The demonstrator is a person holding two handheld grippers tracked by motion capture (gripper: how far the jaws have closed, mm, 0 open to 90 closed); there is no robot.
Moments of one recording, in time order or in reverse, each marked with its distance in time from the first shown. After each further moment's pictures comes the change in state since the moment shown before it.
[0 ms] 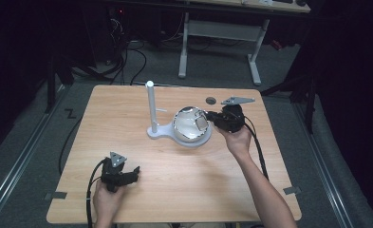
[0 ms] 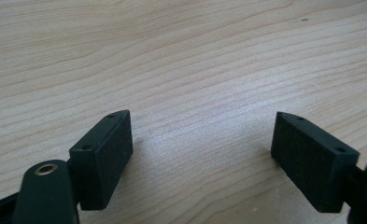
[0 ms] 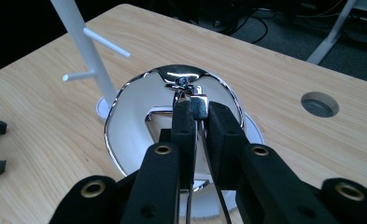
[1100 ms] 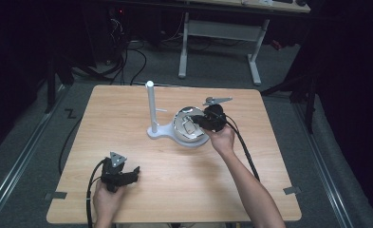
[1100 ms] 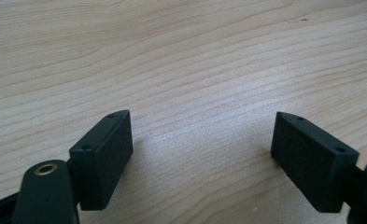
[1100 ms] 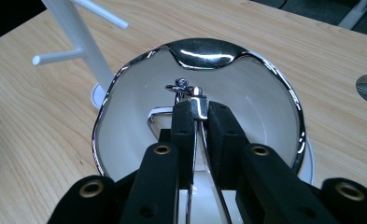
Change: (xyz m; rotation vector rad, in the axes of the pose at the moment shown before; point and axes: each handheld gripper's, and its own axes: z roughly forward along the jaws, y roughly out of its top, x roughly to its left) left arm 0.000 0.000 0.000 0.000 -0.001 0.001; right arm 0.010 -0.003 0.062 0.115 0.032 0.008
